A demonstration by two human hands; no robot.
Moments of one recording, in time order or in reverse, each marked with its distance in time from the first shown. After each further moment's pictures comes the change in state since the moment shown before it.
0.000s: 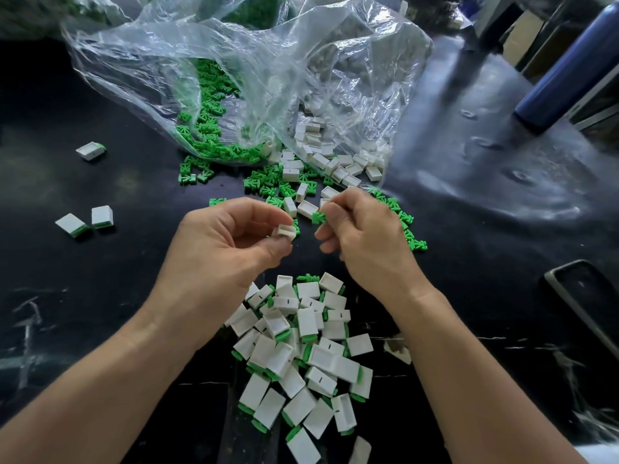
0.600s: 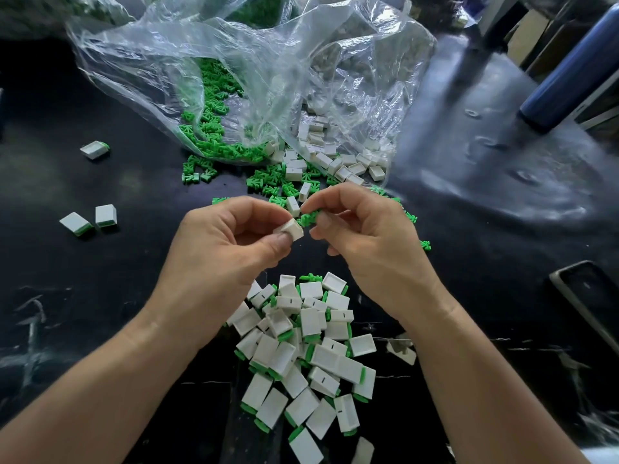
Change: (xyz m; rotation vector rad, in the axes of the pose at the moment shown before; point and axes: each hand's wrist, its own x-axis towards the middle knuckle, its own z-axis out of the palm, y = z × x) left_hand -0.001 0.002 -0.001 -0.022 0.004 -0.022; right_hand -0.014 -0.021 -0.006 0.195 -0.101 -0.159
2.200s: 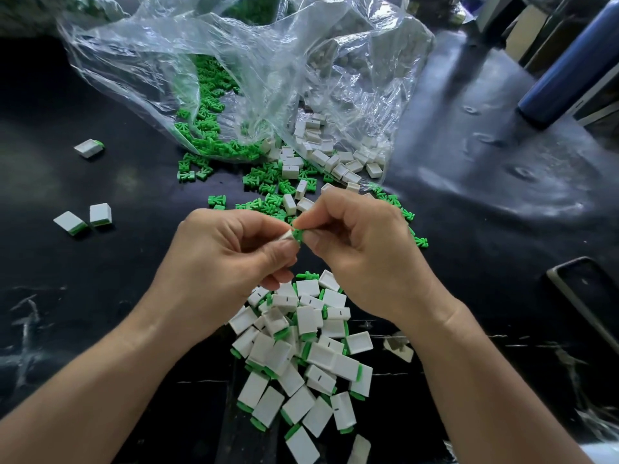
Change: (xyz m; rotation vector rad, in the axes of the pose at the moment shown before) left_hand -0.003 0.003 -0.001 0.061 -0.132 0.044; right_hand -0.004 0.000 -0.001 -0.239 0.000 -0.157
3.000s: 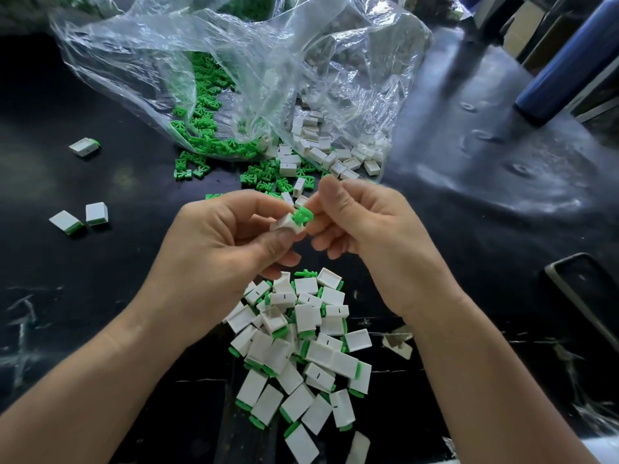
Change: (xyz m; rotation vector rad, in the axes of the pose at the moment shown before) left_hand 0.000 0.005 0.002 -0.103 0.020 0.013; right_hand 0.002 -0.006 -0.010 0.534 -0.054 0.389
